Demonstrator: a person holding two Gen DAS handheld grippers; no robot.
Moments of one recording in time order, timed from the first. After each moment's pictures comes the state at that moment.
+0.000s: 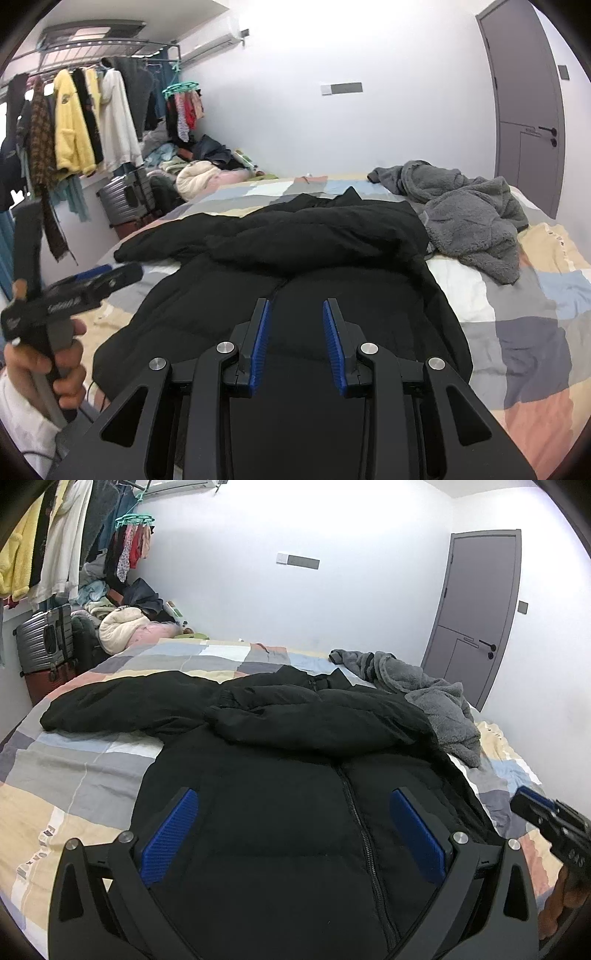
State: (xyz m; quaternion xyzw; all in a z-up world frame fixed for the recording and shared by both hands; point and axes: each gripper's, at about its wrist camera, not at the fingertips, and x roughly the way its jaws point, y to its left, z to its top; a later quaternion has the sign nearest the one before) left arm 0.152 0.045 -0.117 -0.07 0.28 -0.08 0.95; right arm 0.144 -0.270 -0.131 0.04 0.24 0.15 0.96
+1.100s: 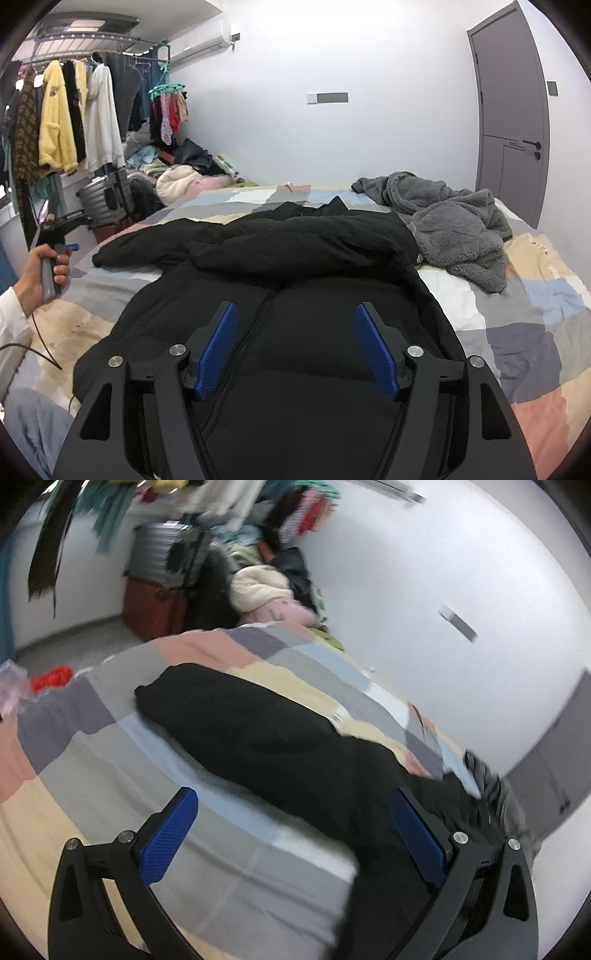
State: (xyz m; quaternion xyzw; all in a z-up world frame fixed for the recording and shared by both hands) left arm 0.303 0.381 -0.149 -0.30 0.28 0.11 0.91; right arm 0.162 -0.235 -0.135 0.02 0.24 0.11 0.97
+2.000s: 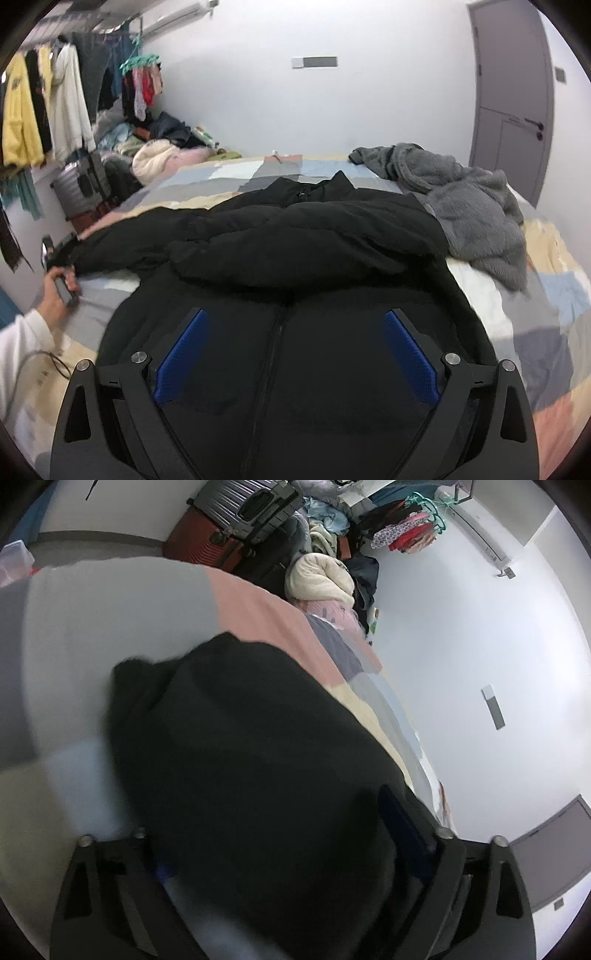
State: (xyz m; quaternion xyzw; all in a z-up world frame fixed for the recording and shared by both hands) left arm 0.419 0.530 -0.280 -0.46 0.25 0.13 0.84; right arm 0.268 -0.182 -0.130 0.01 0.30 0.06 0.95
